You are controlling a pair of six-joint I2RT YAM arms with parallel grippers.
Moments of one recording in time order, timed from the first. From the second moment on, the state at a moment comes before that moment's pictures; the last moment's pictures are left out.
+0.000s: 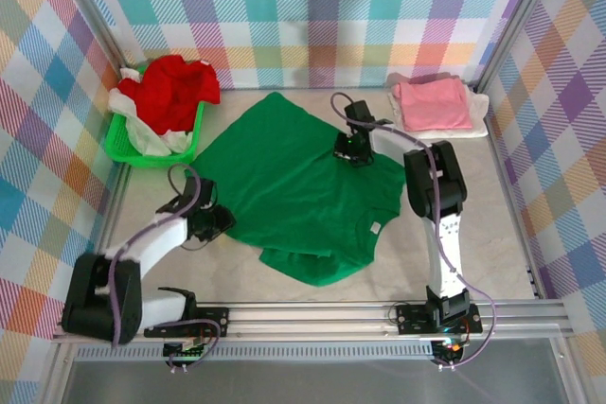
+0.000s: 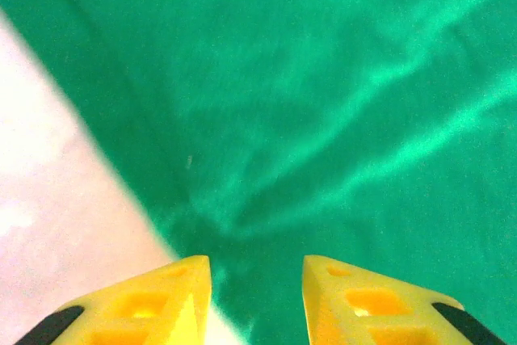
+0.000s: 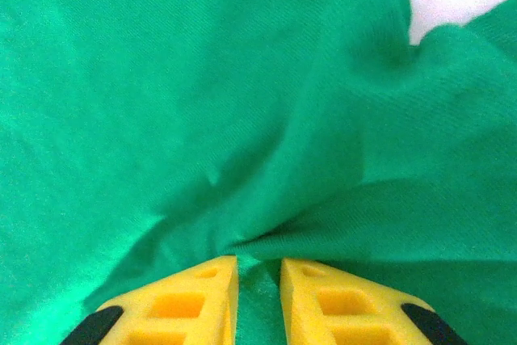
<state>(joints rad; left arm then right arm) -0.19 1.17 0.53 -0.48 0.13 -0.75 0.39 2.25 1.68 -0.50 -0.18 0.57</state>
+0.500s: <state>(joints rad) -0.20 1.44 0.96 -0.52 0.07 -0.59 0.45 2.31 1.95 -0.64 -0.20 0.51</state>
